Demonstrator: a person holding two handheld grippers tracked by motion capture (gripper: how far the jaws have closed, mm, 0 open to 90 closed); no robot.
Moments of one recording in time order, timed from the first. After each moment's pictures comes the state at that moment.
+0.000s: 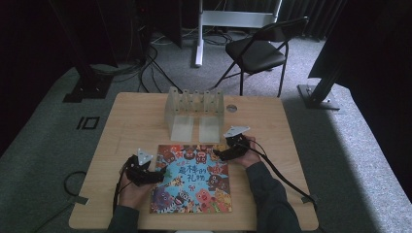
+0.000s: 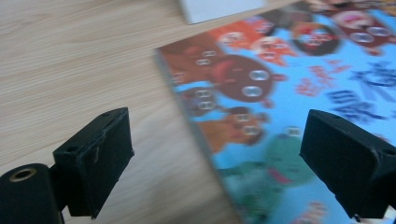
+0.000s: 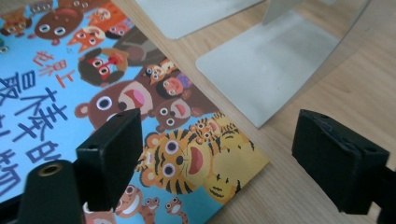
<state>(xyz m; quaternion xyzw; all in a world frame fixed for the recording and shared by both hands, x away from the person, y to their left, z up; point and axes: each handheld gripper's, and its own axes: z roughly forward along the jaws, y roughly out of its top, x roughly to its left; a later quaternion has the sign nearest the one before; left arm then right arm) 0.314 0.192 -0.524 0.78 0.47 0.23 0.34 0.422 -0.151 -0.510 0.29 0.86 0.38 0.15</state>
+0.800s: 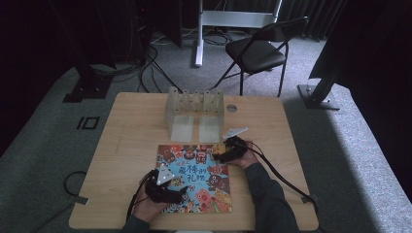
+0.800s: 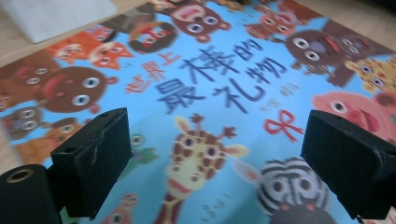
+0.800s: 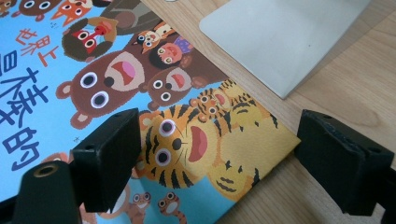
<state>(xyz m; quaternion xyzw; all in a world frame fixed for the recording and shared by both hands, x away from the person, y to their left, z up) 0.270 0.135 -0.528 0.83 0.36 0.17 0.38 0.437 -0.153 -0.541 0.32 0.87 0.37 0.08</state>
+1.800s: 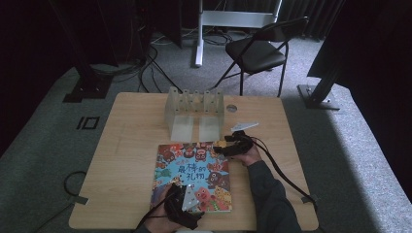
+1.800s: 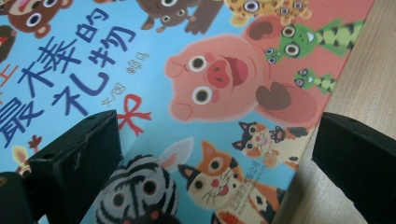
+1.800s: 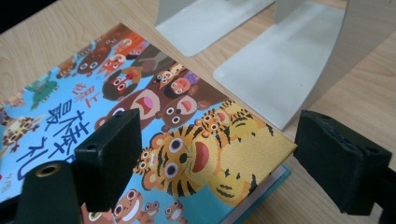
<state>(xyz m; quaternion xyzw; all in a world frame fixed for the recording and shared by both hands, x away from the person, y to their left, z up) 0.225 0.079 -0.534 0.90 0.22 0.18 0.33 0.435 -0.168 -0.511 0.34 0.82 0.46 0.04</state>
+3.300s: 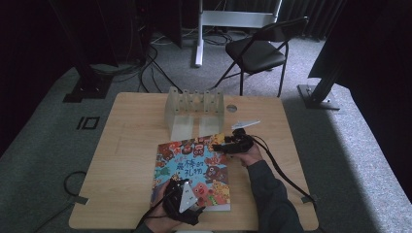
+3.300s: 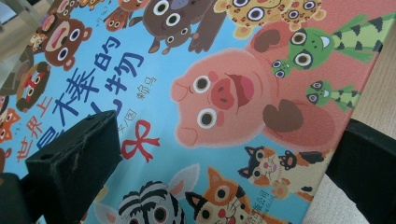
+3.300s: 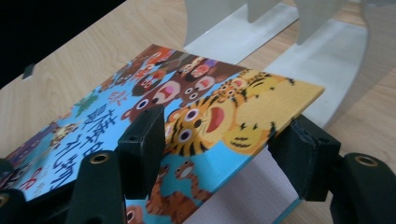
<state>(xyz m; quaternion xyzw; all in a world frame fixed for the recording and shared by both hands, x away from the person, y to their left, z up) 0.222 0.082 -0.516 0.87 0.22 0.24 0.37 0.426 -0.165 -0.491 0.34 0.81 0.47 0.00</state>
